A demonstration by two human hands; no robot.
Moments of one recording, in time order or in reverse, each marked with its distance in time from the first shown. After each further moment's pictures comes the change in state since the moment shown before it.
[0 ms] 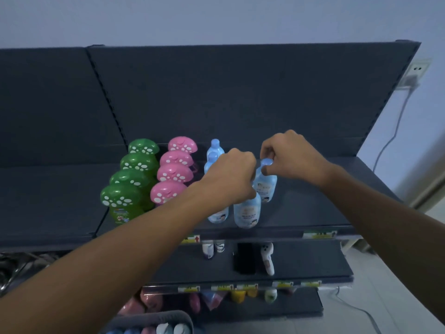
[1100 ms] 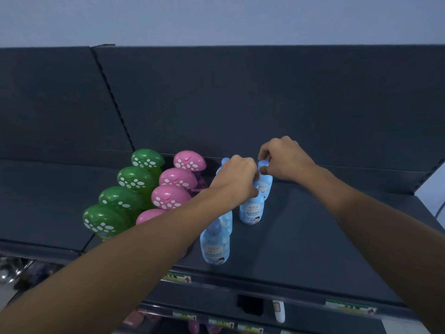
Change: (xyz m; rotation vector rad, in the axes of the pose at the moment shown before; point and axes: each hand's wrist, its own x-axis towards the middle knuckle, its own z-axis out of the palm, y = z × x) left_hand 0.124 -0.051 0.048 -0.096 0.054 -0.286; right_hand 0.150 0.047 0.055 0.048 -0.068 -0.073
